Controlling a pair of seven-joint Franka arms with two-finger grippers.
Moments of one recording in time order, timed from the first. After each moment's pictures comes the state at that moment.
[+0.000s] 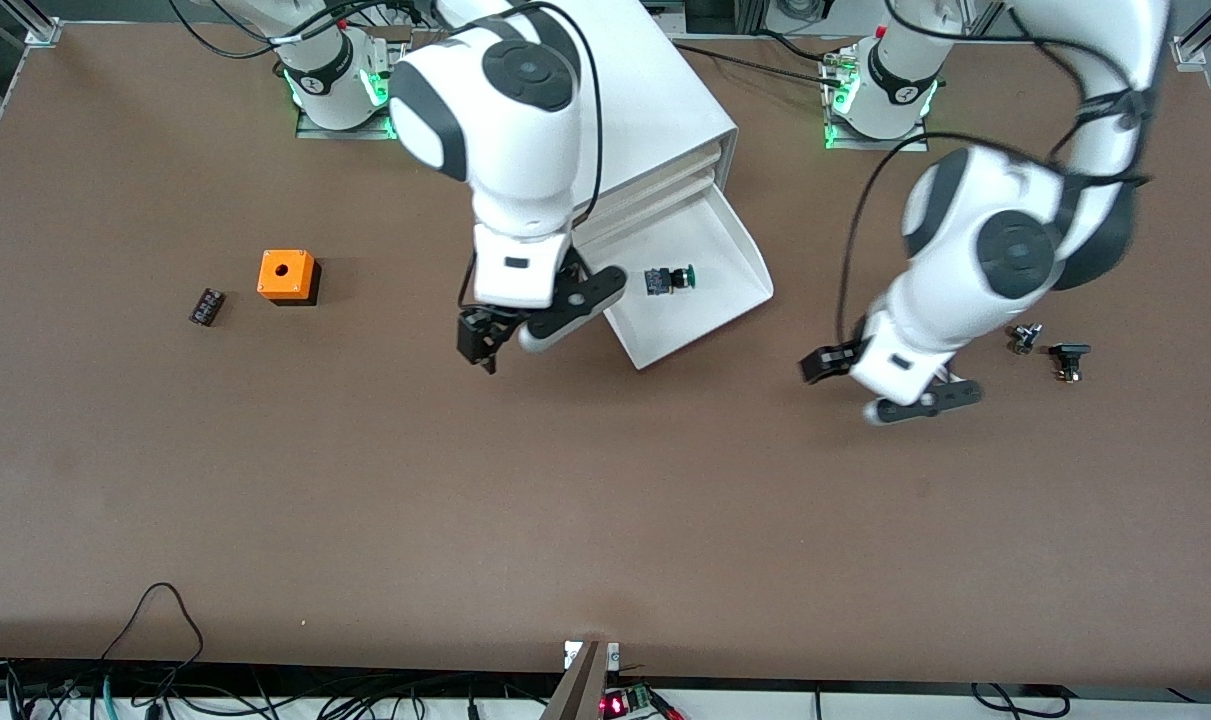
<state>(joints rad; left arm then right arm) -0.24 0.38 -0.11 -1.69 -0.05 2.08 -0.61 0.55 0.57 0.19 -1.16 -0.40 1.83 0.15</state>
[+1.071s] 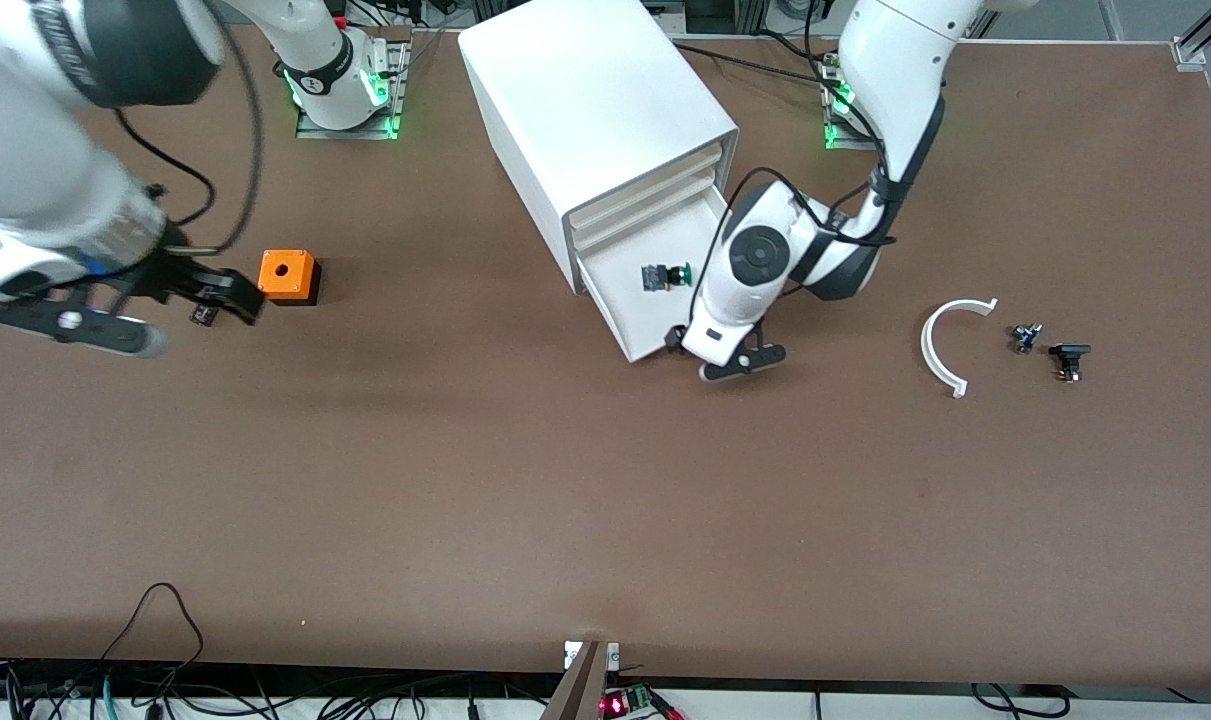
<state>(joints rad) -0.52 0.53 -0.10 -1.94 -0.05 2.44 -0.86 0.13 0.23 0.08 -1.36 -0.13 1.55 0.45</state>
